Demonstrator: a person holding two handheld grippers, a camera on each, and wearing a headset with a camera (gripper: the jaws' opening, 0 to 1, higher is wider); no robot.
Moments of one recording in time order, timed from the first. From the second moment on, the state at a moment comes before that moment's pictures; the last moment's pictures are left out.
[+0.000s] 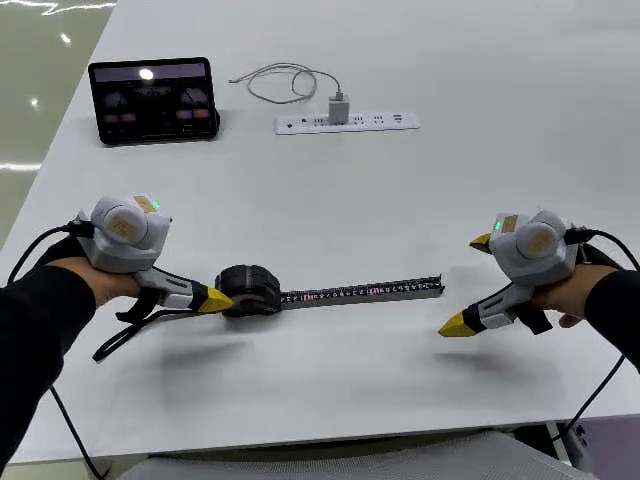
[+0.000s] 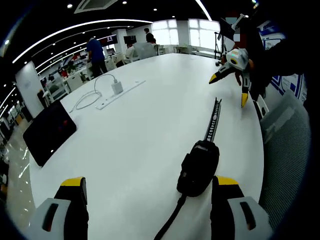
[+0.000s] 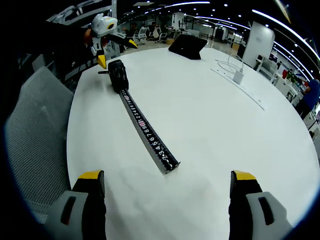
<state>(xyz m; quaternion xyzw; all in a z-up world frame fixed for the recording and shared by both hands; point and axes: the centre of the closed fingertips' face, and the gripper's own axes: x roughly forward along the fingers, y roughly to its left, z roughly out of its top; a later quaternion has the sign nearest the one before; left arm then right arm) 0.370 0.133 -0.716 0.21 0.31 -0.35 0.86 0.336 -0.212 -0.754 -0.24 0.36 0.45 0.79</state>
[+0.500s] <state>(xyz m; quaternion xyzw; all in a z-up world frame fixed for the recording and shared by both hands) 0.346 0.150 -0.706 0.09 0.30 -0.31 0.90 0.318 -0.228 -0.737 -0.19 0.32 0.40 0.84</state>
